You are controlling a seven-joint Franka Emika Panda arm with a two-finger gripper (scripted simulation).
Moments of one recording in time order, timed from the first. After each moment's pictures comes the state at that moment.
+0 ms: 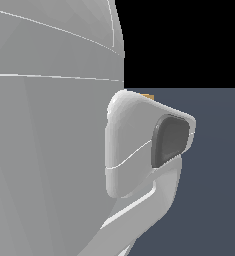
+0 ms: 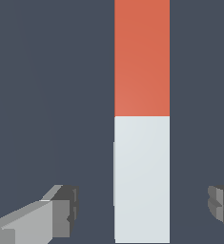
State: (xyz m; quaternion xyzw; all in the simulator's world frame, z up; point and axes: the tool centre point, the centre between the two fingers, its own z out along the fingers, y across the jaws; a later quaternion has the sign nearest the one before) arm -0.041 -0.252 0.049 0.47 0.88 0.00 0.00
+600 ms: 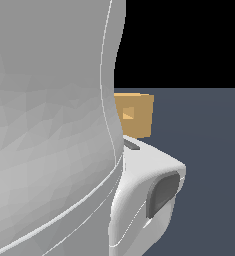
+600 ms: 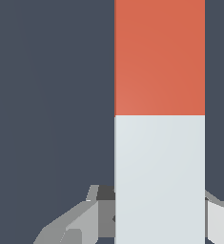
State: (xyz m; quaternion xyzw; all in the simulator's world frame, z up) arm -0.041 -0.251 0.018 0.47 0.88 0.00 0.00
